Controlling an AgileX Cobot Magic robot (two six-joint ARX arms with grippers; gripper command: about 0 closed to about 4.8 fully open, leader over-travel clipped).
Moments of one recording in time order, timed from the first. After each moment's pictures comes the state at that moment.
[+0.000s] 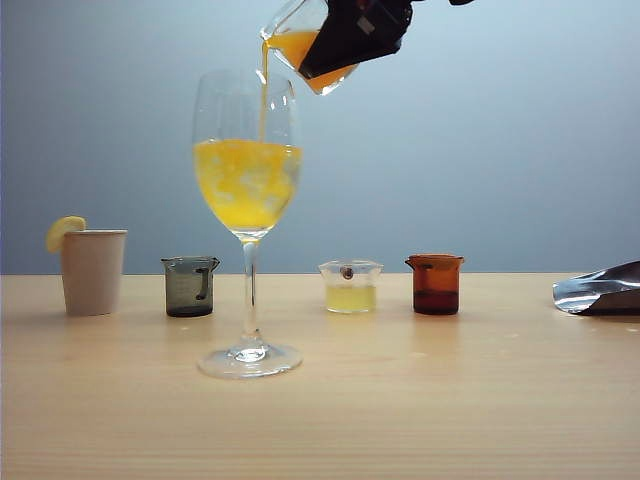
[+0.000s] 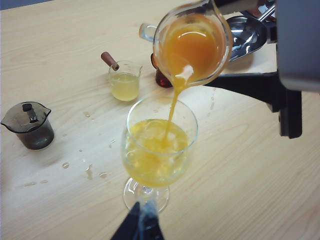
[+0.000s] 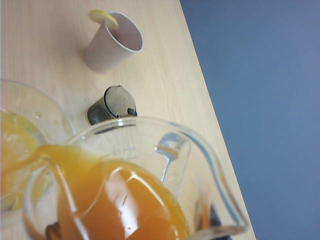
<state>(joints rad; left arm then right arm) -0.72 0.74 0.94 -0.65 -0.01 -0.11 0.74 1.32 1.07 -0.10 -0.04 -0.90</state>
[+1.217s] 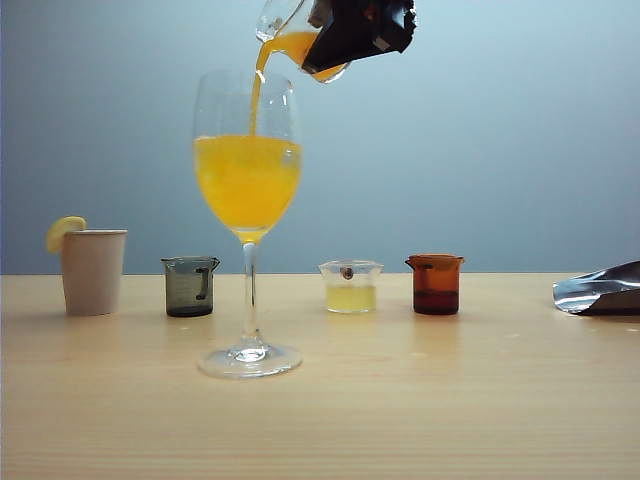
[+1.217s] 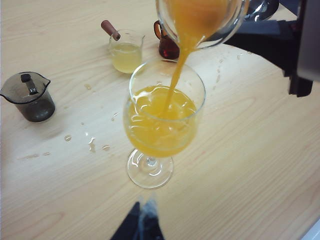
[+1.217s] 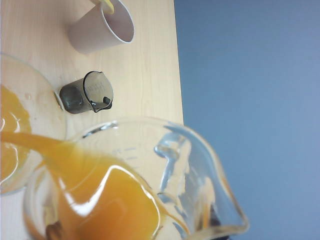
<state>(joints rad) -0.72 0.74 0.94 -0.74 -0.01 -0.10 0.78 1.32 1.07 -0.08 0.05 -1.16</state>
